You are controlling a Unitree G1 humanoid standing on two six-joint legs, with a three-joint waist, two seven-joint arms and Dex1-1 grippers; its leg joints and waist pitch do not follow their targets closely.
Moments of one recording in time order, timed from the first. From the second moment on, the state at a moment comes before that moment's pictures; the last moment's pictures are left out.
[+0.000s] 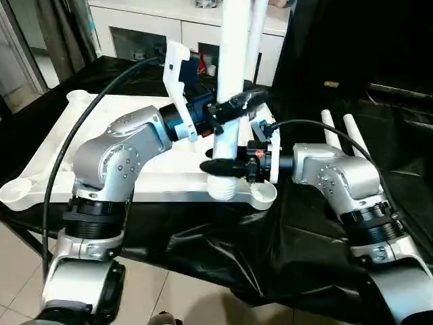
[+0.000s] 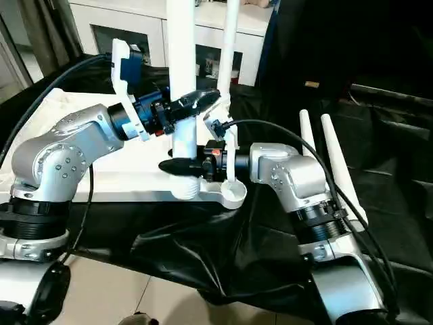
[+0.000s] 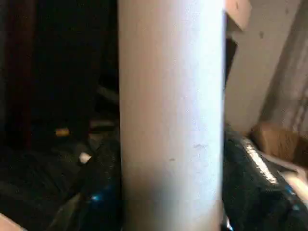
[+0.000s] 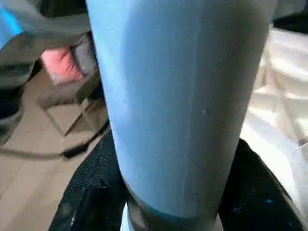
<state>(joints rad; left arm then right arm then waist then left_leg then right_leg) -0.78 0.20 0.05 0.03 -0.61 0.65 -0.67 -0.74 -0.25 0.15 0.28 0.46 0.69 1.00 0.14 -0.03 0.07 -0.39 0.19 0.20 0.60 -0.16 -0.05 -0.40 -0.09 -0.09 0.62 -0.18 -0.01</state>
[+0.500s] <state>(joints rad) -0.73 0.31 -0.01 0.15 -0.44 0.35 -0.75 -0.67 -0.21 -0.04 0.32 0.35 0.48 0.61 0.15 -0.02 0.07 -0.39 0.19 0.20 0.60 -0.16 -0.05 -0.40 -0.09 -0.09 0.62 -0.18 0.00</state>
